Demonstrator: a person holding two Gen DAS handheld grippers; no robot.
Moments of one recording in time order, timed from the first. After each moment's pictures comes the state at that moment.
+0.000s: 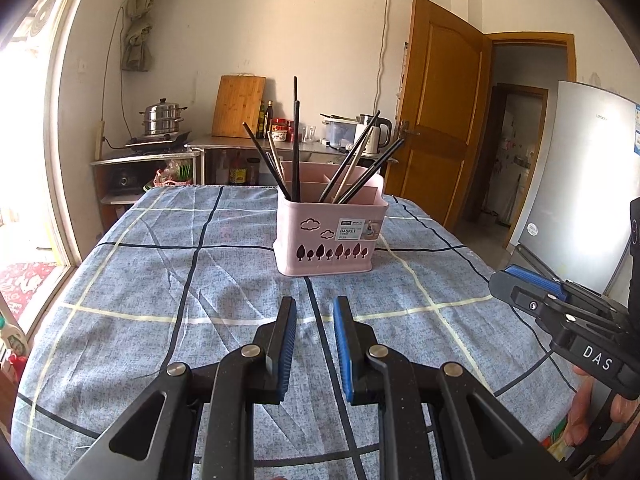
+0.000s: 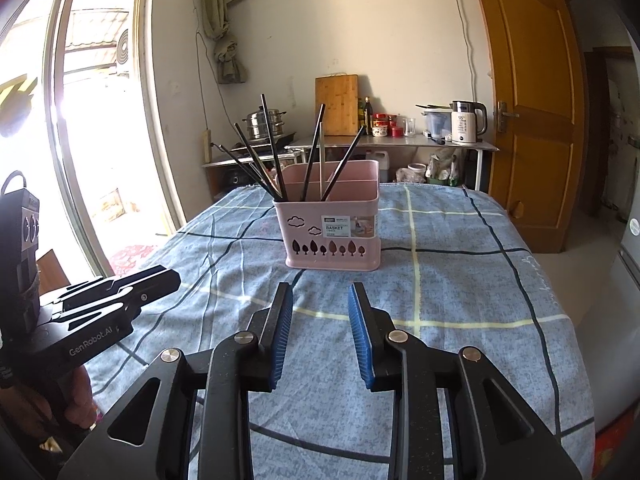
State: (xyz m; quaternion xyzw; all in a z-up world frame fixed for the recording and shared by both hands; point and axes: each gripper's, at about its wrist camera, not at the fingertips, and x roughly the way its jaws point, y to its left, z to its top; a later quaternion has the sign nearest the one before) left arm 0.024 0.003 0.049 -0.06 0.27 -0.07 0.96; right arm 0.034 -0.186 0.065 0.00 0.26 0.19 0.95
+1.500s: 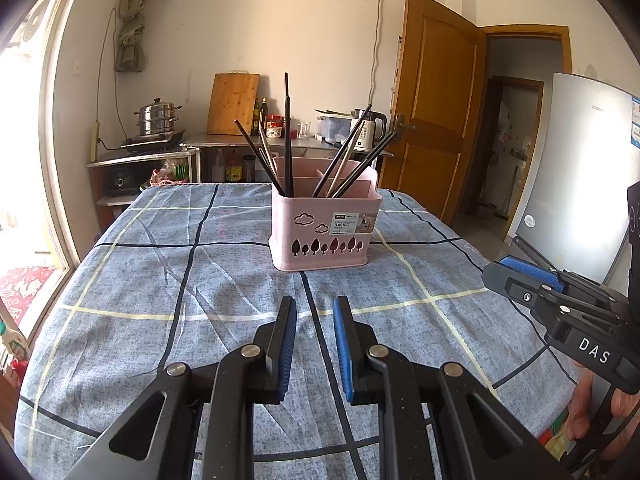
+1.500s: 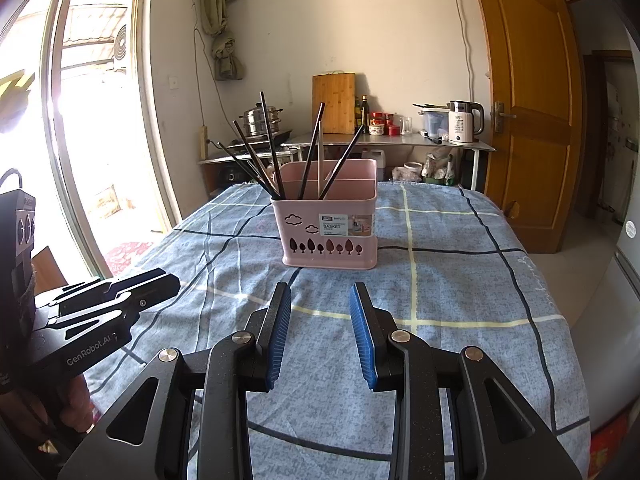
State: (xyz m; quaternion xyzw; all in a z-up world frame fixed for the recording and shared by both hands) left arm 0.023 0.002 0.047 -0.05 0.27 -0.08 0.96; right arm 0.034 -0.184 0.065 0.00 0.27 0.18 0.95
